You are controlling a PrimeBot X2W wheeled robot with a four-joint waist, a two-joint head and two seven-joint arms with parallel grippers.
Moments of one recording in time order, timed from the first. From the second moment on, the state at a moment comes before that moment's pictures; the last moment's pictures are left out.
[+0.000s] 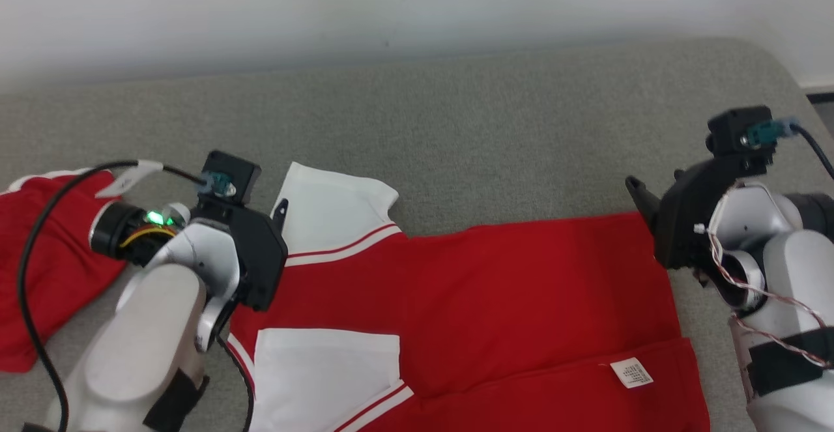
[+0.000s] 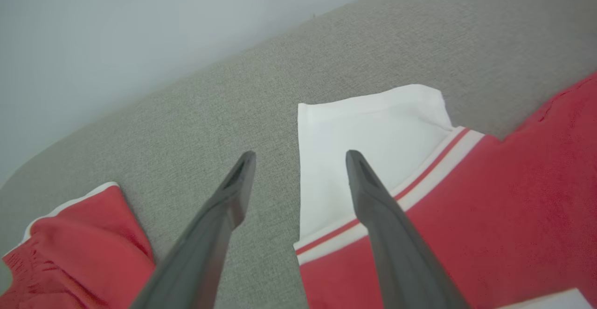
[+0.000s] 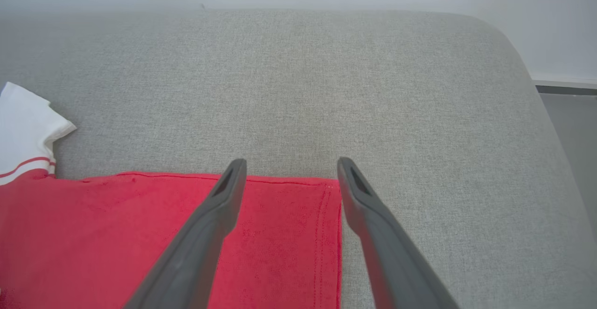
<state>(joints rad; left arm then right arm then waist) -0.68 0.32 -0.46 0.45 -0.32 -0.07 0.43 -0.55 -0.22 0.01 0.25 0.24 0.13 0.77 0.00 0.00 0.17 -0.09</state>
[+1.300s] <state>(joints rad) -0.91 0.22 -0.49 0.74 -0.36 0.04 0.41 -0.67 -0.39 0.21 0.35 0.19 0.13 0.54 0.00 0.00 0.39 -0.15</state>
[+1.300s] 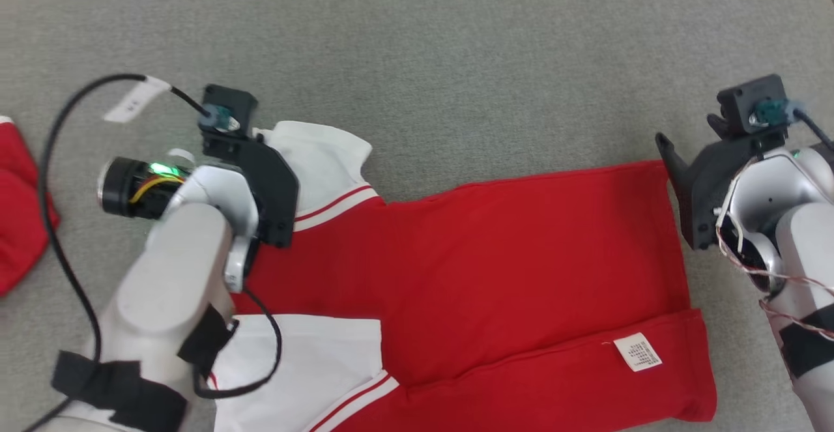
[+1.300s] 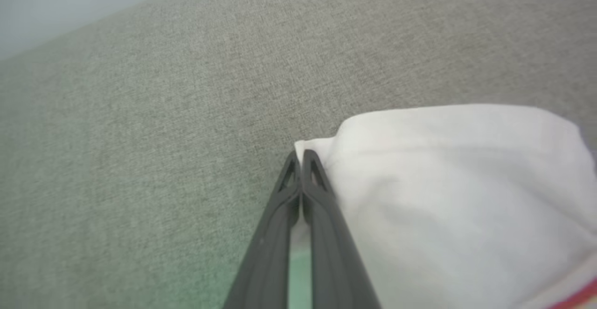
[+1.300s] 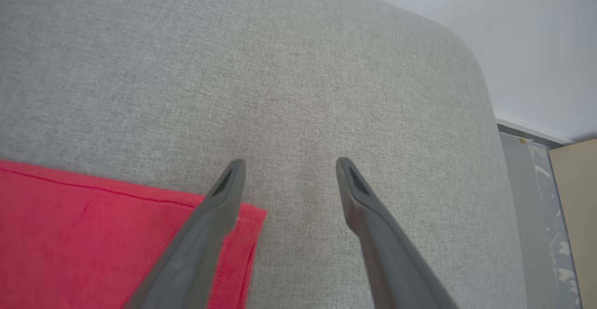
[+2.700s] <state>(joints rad) -0.86 0.15 -0.50 0.76 -0.38 0.11 0.06 -0.56 -0.42 0.22 0.47 0.22 0.13 0.39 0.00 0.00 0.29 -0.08</state>
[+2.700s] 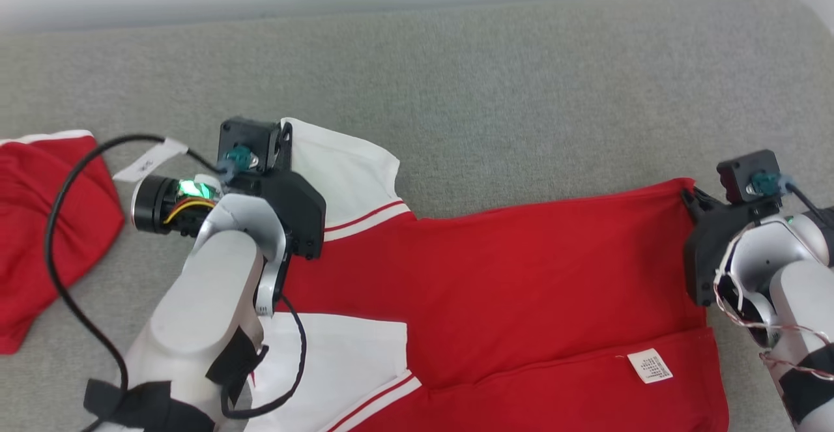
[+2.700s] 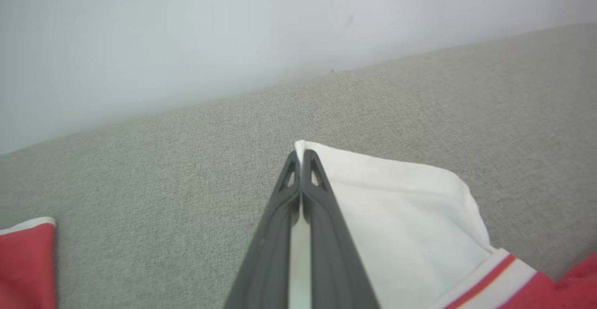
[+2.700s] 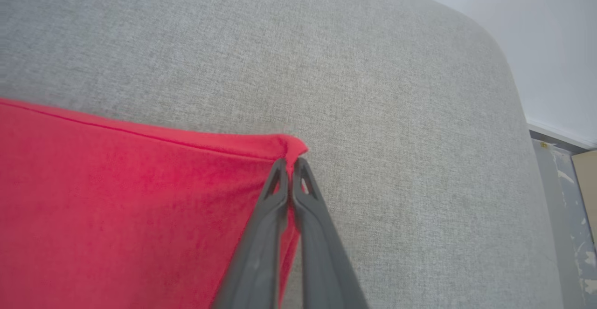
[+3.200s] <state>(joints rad) -0.53 0.21 -0.49 0.44 -0.47 0.10 0.02 -0.42 -0.49 0.27 0.45 0.23 0.13 0.28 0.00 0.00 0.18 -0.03</state>
